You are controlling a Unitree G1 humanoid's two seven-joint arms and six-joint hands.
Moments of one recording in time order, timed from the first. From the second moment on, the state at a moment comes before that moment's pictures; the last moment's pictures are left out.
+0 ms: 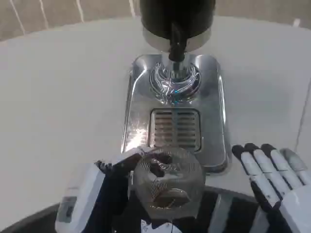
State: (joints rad) left arm 0.18 0.26 -0.14 -0.25 0.60 -0.50 0.29; right arm 0.55 -0.27 -0.07 -0.75 -1.06 -0.30 -0.05
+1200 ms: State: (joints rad) left arm -0.26 0.22 -0.14 0.19 0.67 -0.47 0.35; right arm 0.60 -0.22 -0.03 -0.77 -1.09 -0.23 -0.04
